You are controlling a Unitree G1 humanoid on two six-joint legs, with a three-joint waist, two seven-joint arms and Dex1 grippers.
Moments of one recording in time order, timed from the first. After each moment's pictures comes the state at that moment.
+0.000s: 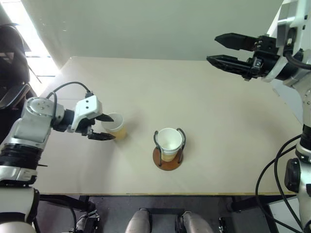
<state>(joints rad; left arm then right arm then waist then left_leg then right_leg) -0.74 0.97 -0.17 0.40 -0.15 0.20 -1.44 -1.00 -0.76 -0.14 -0.13 0.53 0.63 1.03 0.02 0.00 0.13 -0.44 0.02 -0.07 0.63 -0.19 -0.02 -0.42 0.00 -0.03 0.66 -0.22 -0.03</state>
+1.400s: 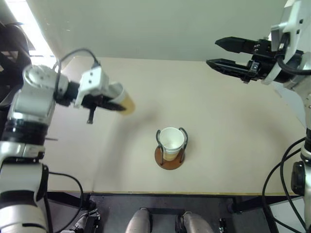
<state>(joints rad) -1.11 0.93 -0.22 0.45 -0.28 0.16 -1.57 -0.96 -0.82 -0.10 -0.19 0.55 0.64 0.96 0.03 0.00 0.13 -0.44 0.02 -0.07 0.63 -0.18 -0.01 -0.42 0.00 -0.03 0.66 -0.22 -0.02</state>
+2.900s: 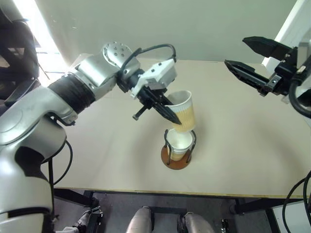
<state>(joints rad) -1.61 0.81 -1.18 0.48 -1.00 -0.03 -1.57 -0.71 -0.92 -0.33 -0.69 0.71 0.86 0.53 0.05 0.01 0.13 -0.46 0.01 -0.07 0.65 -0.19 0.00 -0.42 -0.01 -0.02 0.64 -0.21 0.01</state>
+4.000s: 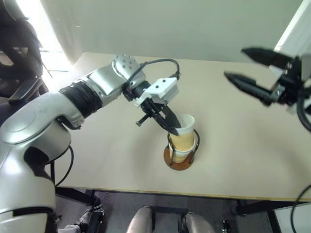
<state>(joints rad) -1.59 0.78 -1.27 0.51 -0.97 -0.13 -1.57 -0.50 -1.05 -0.52 -0.81 0.95 0.94 0.63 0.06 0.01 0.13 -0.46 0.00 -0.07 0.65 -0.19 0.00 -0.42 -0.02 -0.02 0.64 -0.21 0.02</state>
